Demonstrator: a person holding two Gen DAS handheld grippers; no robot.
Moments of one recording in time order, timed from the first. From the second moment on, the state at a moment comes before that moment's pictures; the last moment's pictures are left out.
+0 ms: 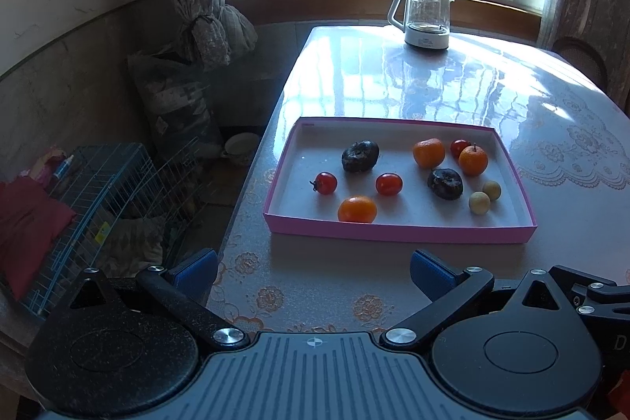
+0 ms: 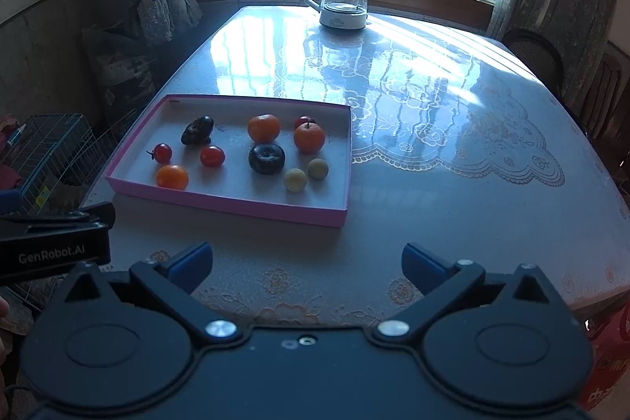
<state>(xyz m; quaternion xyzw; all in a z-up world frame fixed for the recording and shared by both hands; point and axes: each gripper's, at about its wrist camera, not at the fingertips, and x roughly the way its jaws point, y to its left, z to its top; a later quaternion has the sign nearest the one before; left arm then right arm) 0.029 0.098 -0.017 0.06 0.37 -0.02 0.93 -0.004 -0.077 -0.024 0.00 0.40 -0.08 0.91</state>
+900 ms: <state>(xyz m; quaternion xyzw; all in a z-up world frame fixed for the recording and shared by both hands) 0.032 0.098 -0.019 0.06 0.37 -0.02 0.93 0.000 -0.079 -0.021 0.00 0.40 -0.08 0.91</state>
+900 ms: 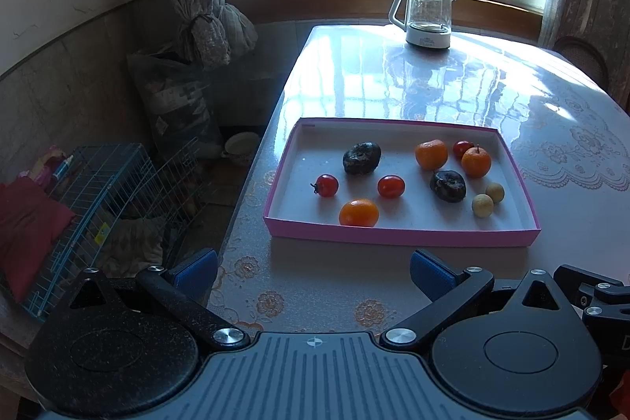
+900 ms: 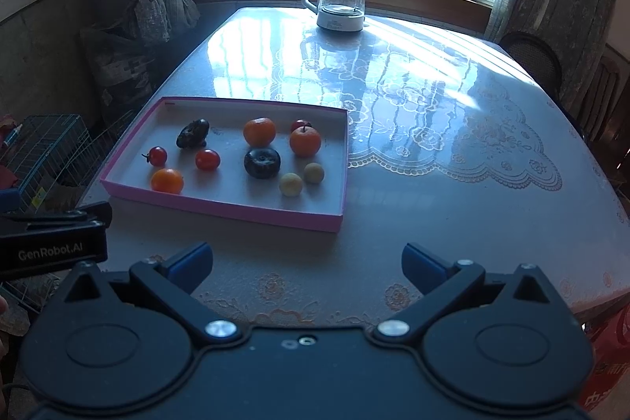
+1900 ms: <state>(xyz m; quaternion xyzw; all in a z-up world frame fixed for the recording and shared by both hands) 0.035 0.101 -0.017 0.05 0.37 -0.02 0.93 0.002 -0.082 -0.025 0.00 0.40 -0.09 0.91</state>
